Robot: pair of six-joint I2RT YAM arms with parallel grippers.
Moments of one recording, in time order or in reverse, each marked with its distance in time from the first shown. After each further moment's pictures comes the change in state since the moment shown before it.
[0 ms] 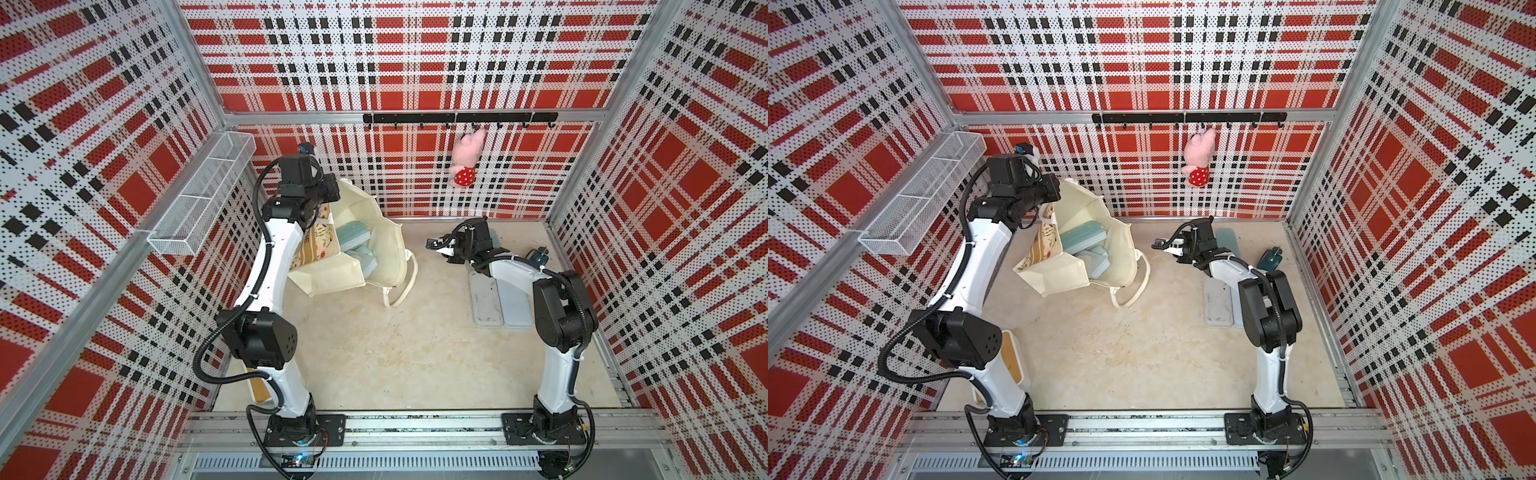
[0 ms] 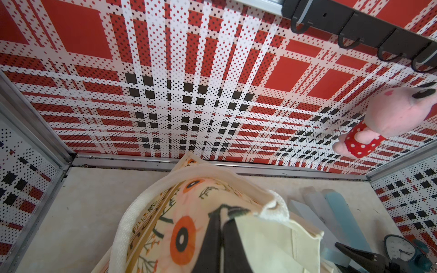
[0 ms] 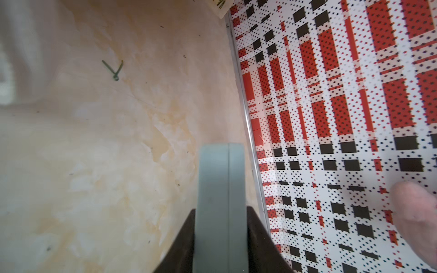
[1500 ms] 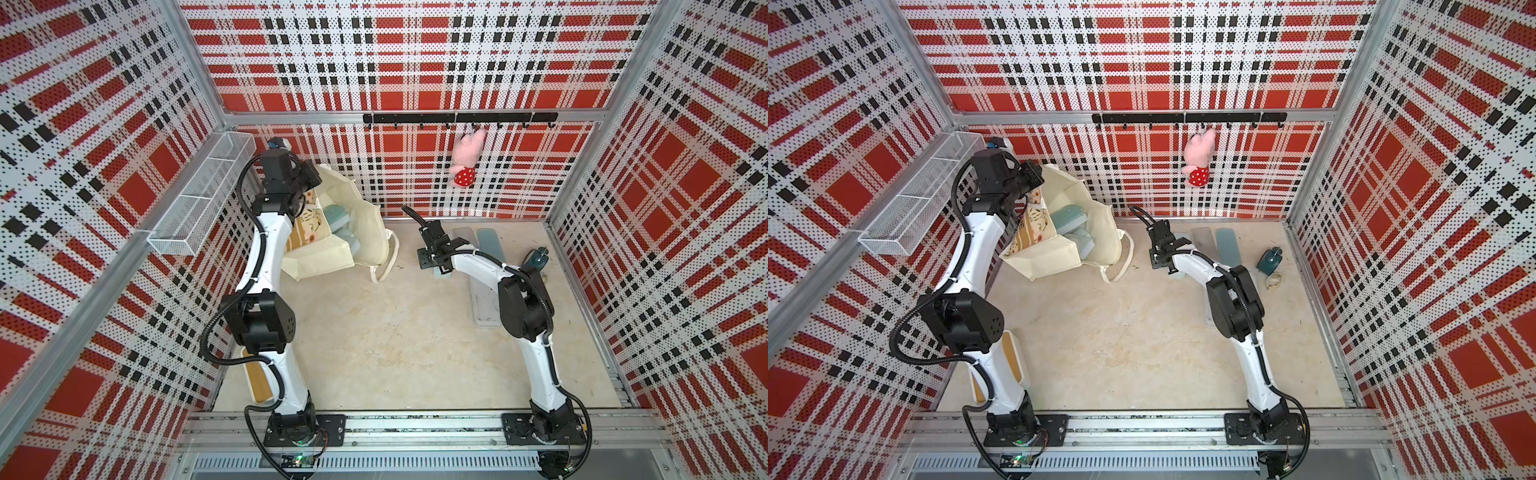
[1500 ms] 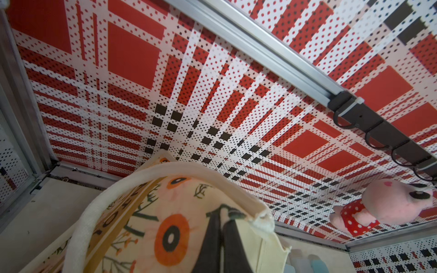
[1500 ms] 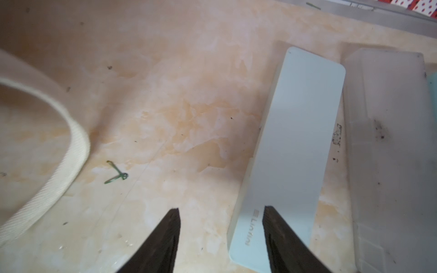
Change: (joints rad) left arm 0.128 0.134 0.060 0.214 0.068 -0.244; right arm 0.190 0.302 0.501 -0.572 0.494 1.411
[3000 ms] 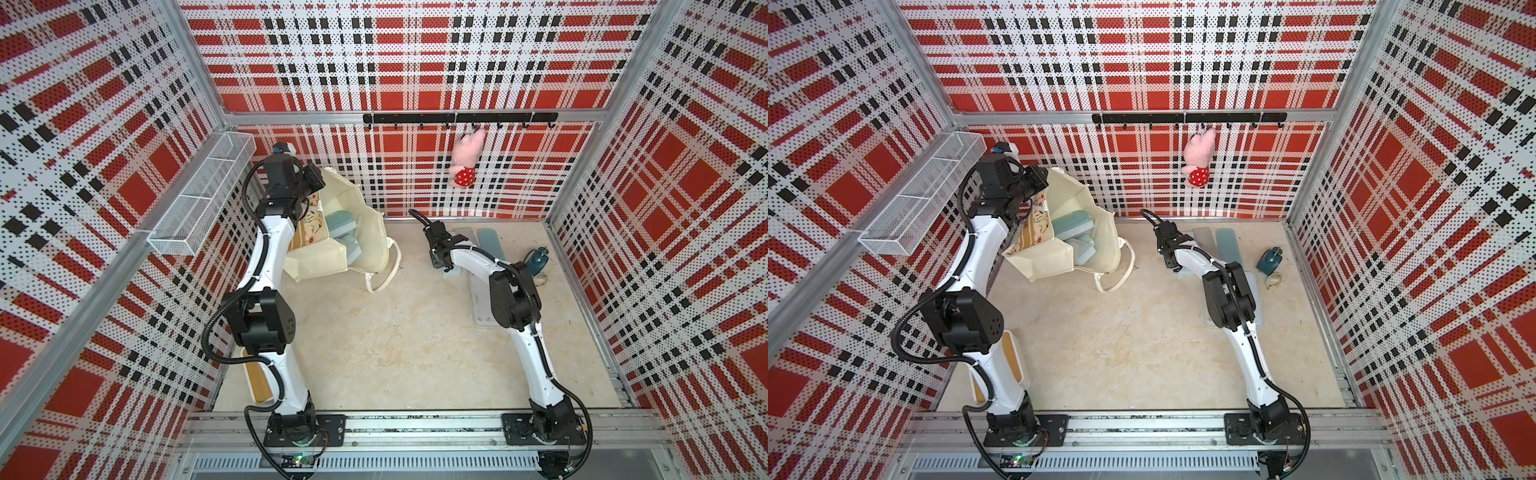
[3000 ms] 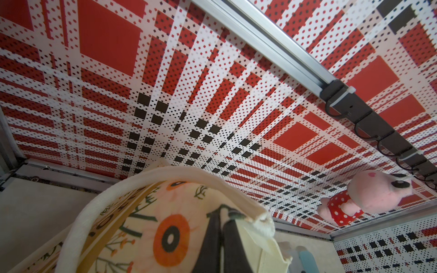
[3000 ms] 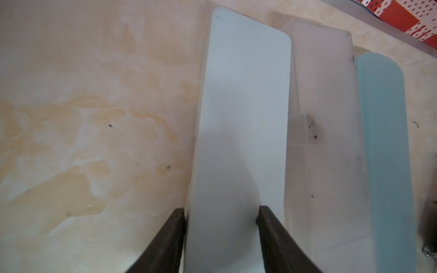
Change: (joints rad) left arm 0.002 -0.007 -0.073 0.090 0.068 -0.030; right arm -0.069 0.145 0.137 -0.121 0.215 -0.068
